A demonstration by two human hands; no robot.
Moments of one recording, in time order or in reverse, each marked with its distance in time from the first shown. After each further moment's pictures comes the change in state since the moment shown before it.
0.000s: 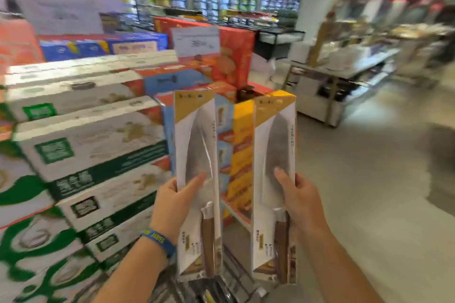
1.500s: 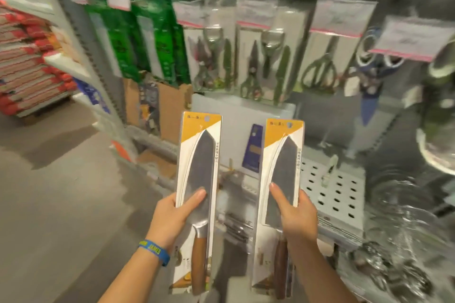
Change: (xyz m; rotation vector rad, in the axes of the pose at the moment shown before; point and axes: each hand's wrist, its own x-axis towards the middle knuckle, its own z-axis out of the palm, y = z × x) left_hand -0.571 -0.195 0.635 0.373 -1.903 -0.123; right_hand -0.511 0.138 -0.610 0.101 2.001 0.186
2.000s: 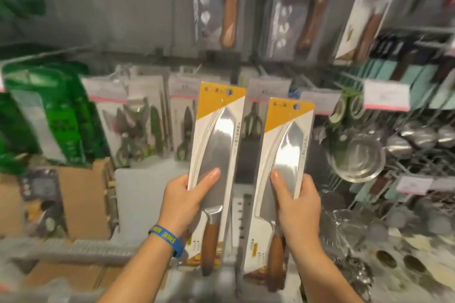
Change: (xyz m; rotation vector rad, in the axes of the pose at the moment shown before) left_hand 0.127 0.151 0.101 -0.160 -0.518 0.319; right_hand 0.043 -0.130 0.020 -0.052 0.561 -0.404
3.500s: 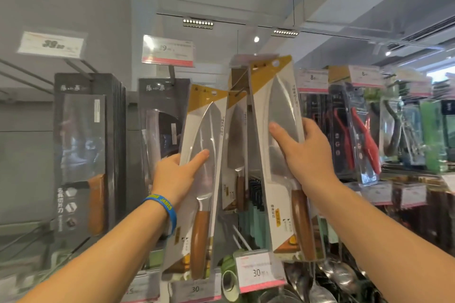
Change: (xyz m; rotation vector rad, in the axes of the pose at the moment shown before) left_hand 0.166 0.287 0.281 0.102 -0.029 0.559; right_hand 0.309 -0.274 -0.193 -0.080 0.269 -0.585
